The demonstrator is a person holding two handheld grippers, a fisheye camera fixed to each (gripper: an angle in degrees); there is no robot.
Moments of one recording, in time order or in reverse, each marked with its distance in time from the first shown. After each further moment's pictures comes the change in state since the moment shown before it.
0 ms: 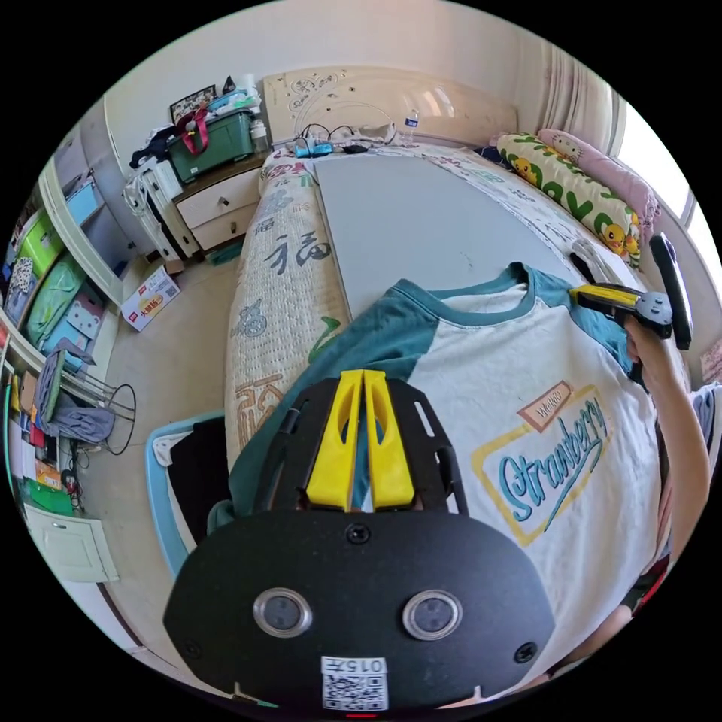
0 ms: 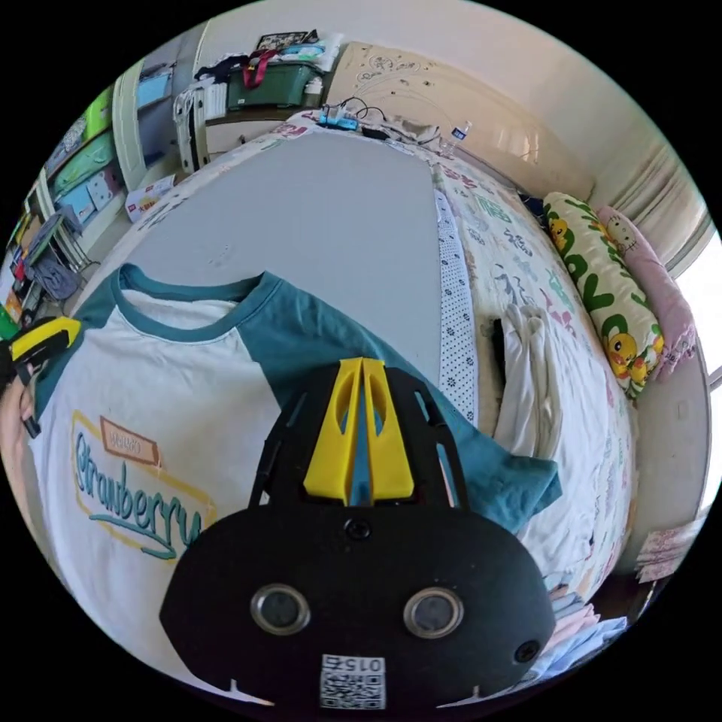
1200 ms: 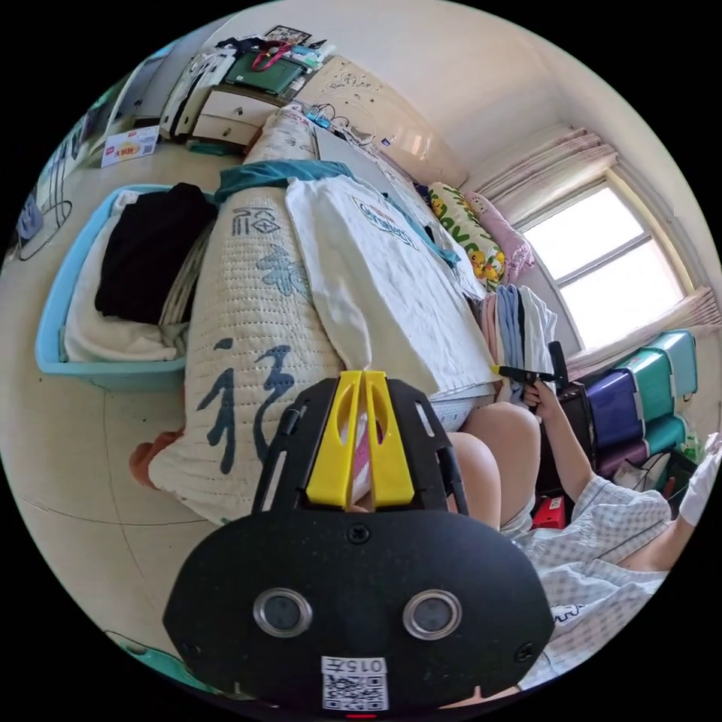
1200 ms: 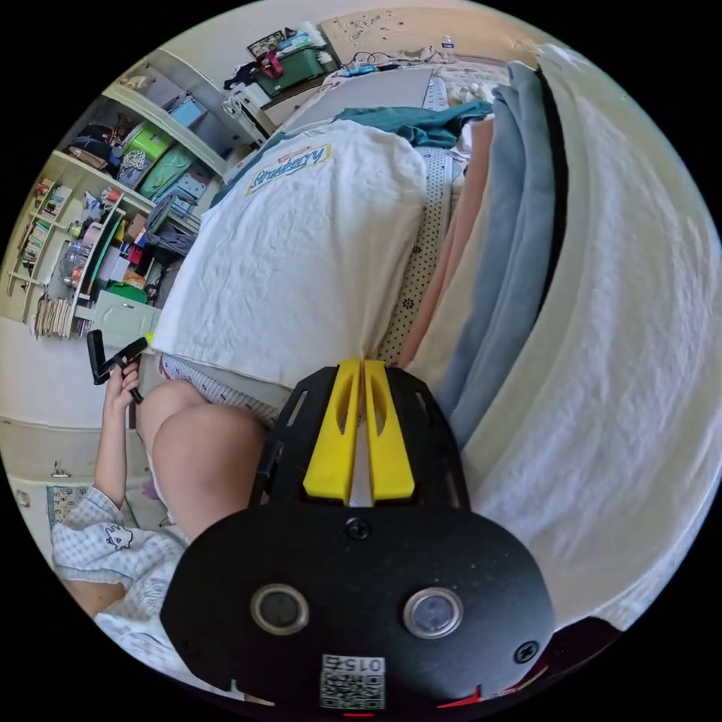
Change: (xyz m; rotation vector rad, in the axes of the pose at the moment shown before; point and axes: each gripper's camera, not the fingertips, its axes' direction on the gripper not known) left arm -0.087 0.442 -0.085 0.038 0.555 -0.286; right arm 0.051 0.564 -0.184 -0.247 -0.457 0.072
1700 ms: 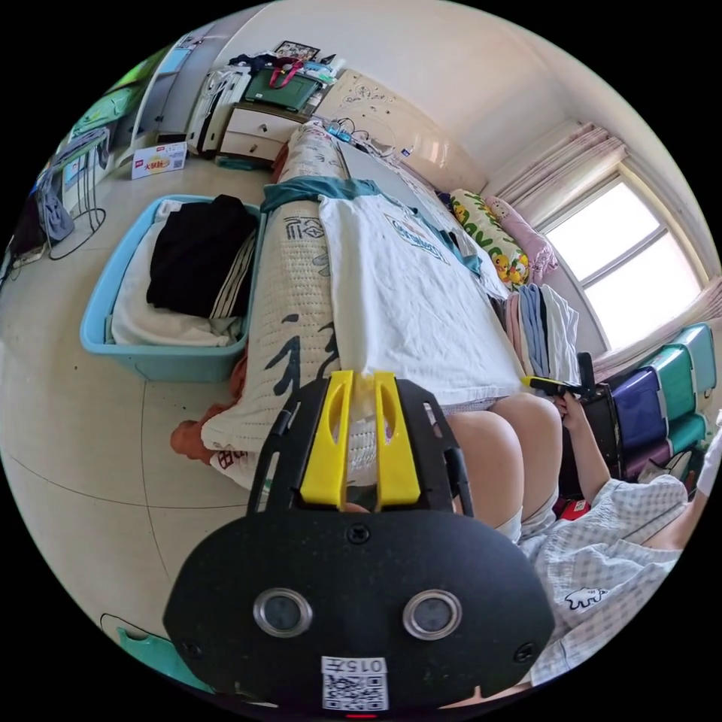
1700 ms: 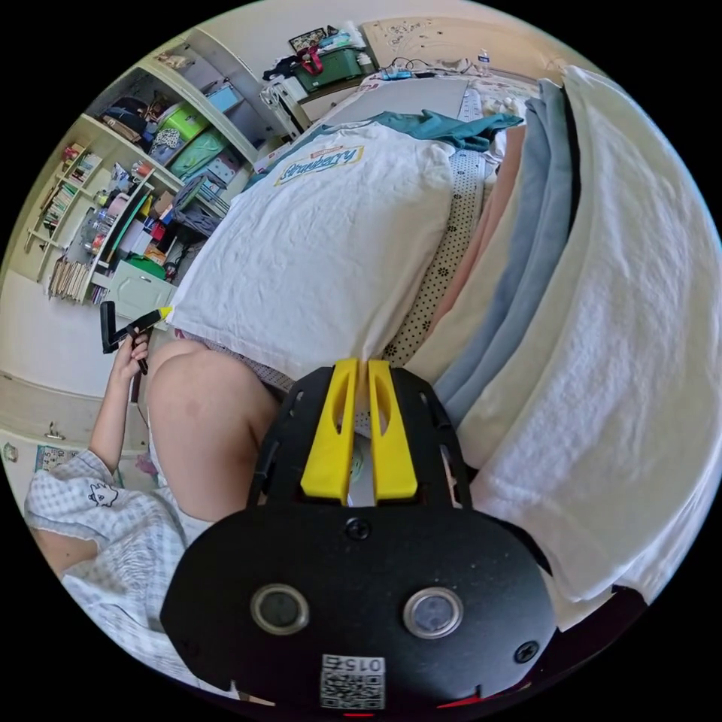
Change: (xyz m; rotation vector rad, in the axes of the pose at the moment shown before) left arm -0.038 0.057 0.036 0.019 -0.065 -0.009; right arm -0.053 0.094 0.012 0.023 -0.029 -0.101
